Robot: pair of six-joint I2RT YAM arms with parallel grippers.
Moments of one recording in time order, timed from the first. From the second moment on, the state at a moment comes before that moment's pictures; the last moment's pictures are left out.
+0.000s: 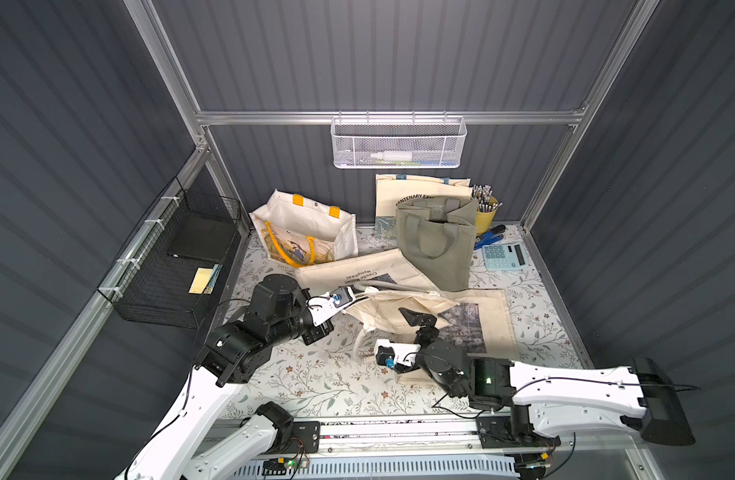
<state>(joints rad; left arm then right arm) -0.56 0.85 1.17 -0.90 0.17 0.65 1.37 1.15 0.69 0.11 0.73 -0.82</state>
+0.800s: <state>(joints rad) -0.56 0.83 1.17 -0.93 0.21 0.78 1.21 1.10 0.65 0.29 0.77 -0.89</state>
